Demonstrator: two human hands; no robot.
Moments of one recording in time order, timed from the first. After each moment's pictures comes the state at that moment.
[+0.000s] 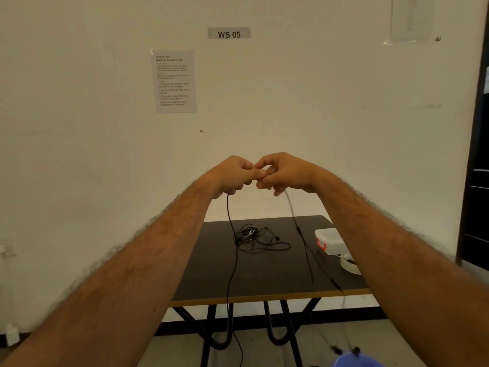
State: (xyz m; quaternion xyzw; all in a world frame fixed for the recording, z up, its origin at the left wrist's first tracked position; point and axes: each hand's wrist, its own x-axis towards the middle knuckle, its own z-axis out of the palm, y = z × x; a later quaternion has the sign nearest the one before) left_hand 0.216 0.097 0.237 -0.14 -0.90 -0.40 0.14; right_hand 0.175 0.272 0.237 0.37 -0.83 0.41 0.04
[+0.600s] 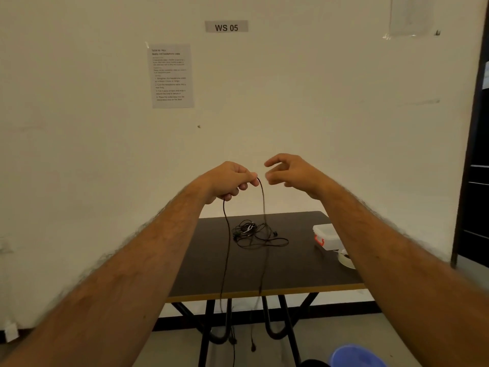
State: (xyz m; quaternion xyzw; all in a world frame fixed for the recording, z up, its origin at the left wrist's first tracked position) left_hand 0.218 0.087 0.221 -0.13 -0.89 -0.43 0.08; right_hand 0.159 0.287 0.211 0.29 -0.83 0.46 0.10
